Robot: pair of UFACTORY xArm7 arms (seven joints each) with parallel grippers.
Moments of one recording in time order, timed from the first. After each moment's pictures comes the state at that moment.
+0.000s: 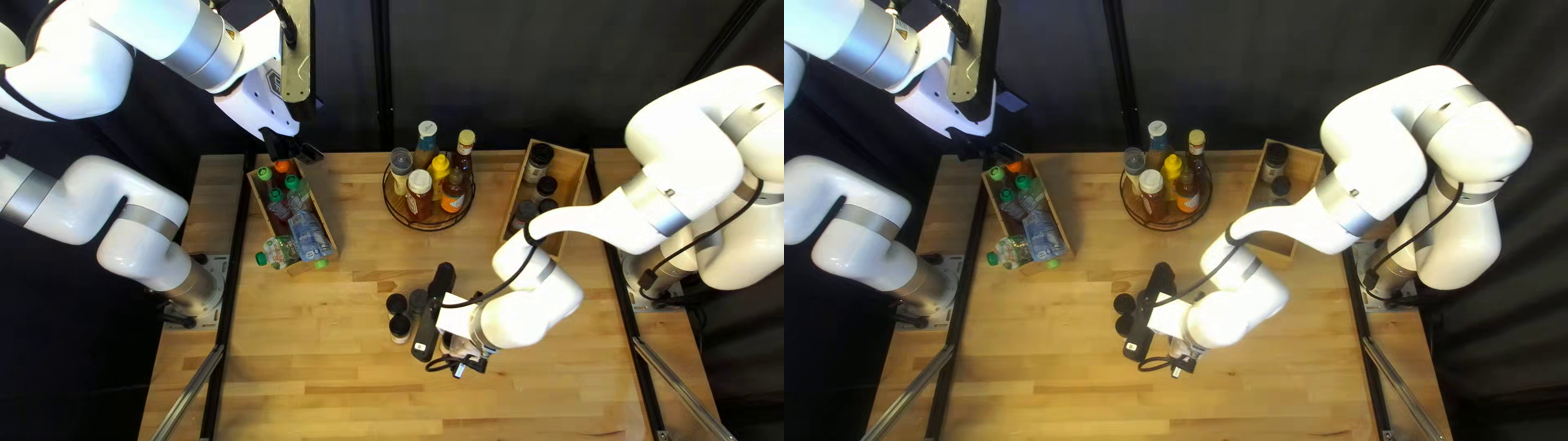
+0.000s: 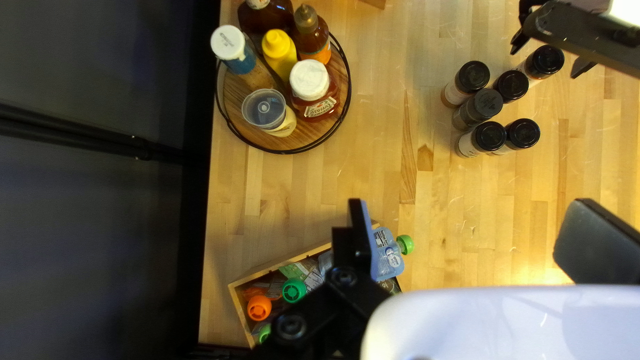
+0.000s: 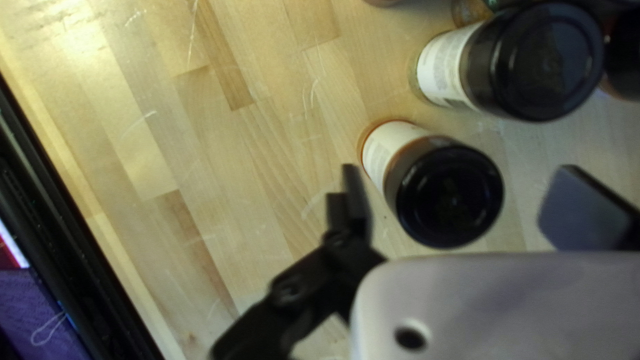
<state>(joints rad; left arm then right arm) -0.31 -0.73 0.28 1.09 0.30 1.31 -0.07 -0.11 0.25 0.50 0.97 -0.57 0.64 1.13</state>
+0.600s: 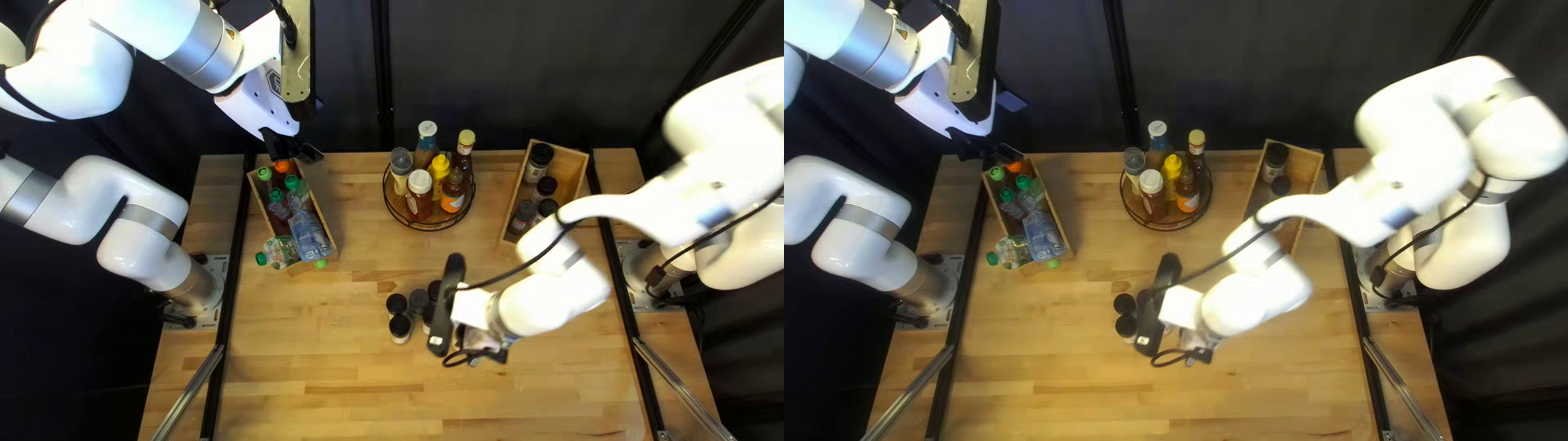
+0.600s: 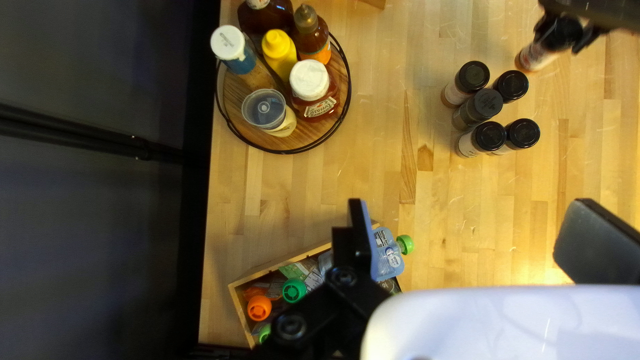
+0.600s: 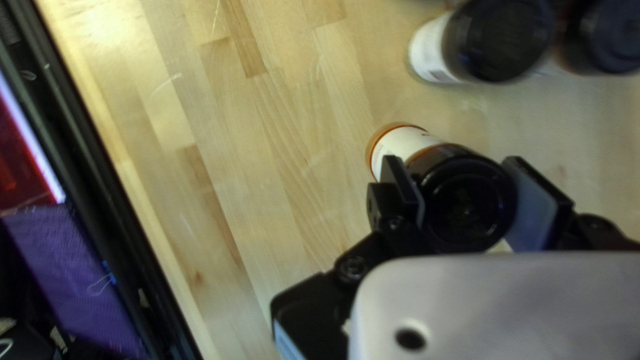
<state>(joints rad) -0.31 -0.73 0.28 1.09 0.30 1.31 -0.07 -0.11 -0.30 0.40 0.67 -0.08 0.71 0.64</state>
